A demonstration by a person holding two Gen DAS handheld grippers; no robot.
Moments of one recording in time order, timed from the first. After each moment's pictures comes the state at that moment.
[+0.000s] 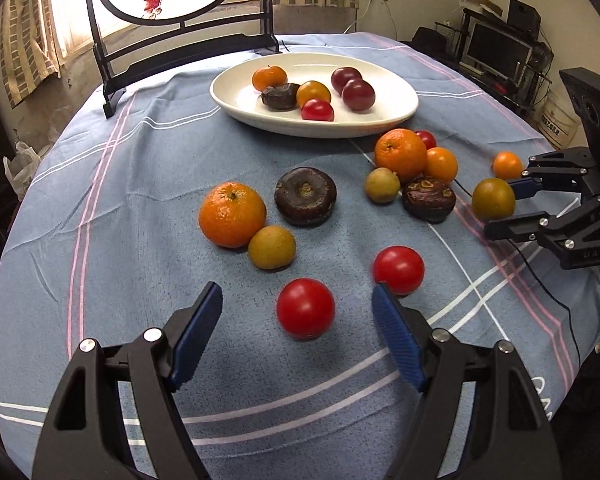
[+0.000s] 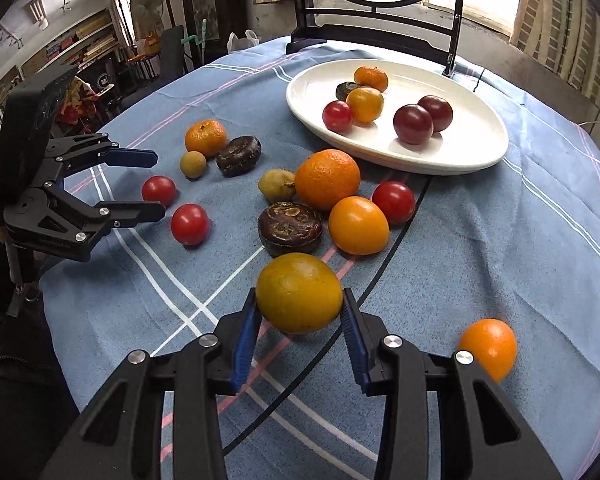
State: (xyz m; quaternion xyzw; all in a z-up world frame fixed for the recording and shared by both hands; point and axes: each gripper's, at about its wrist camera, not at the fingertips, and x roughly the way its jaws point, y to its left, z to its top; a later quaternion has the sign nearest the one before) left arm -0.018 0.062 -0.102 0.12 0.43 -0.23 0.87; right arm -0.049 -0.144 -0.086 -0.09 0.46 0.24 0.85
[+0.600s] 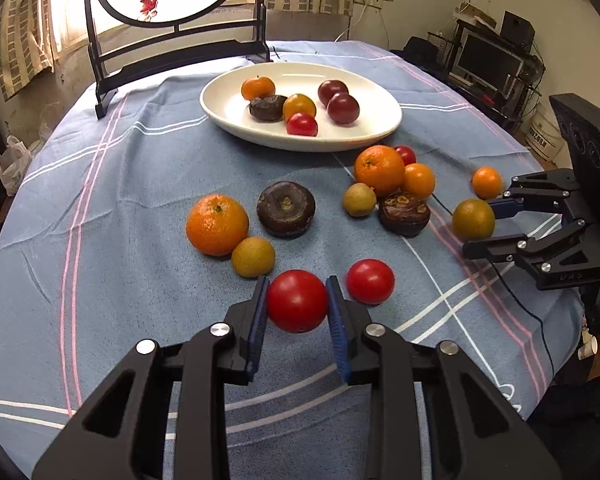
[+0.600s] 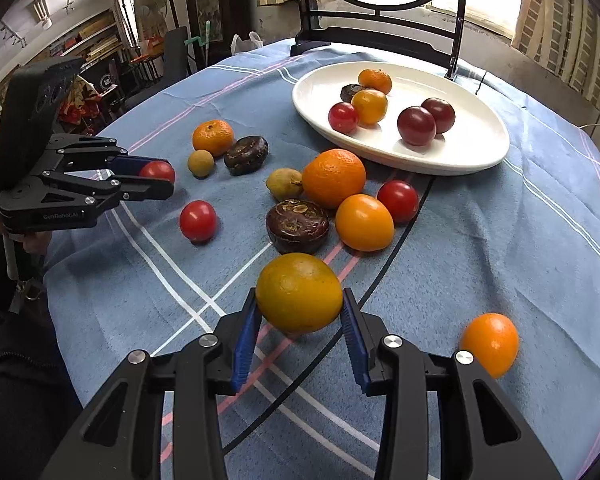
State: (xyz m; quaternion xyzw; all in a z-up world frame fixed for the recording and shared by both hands) left arm -0.025 0.058 -0.085 0.09 0.42 -0.25 0.87; right arm -0.056 -0.145 -0.083 -0.09 0.46 0.24 0.85
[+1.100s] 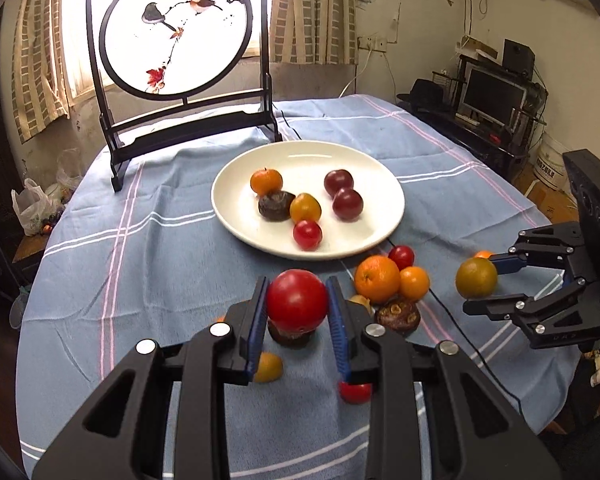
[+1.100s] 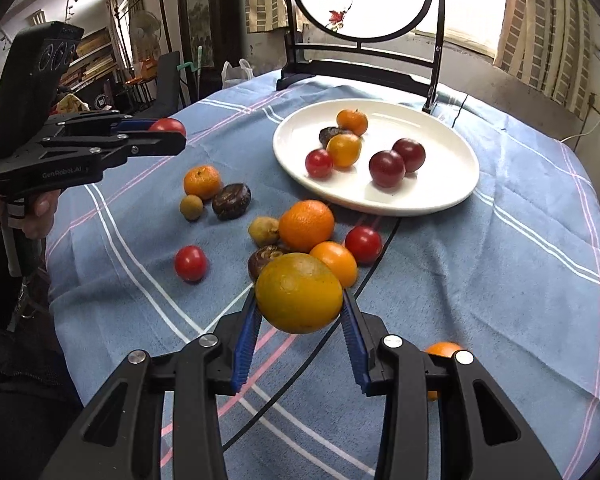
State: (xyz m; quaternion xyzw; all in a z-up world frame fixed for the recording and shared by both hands) left arm 0.004 0.033 -0.020 0.09 0.34 -0.23 0.91; right arm -0.048 -0.163 -0.042 -0.08 0.40 0.22 0.88
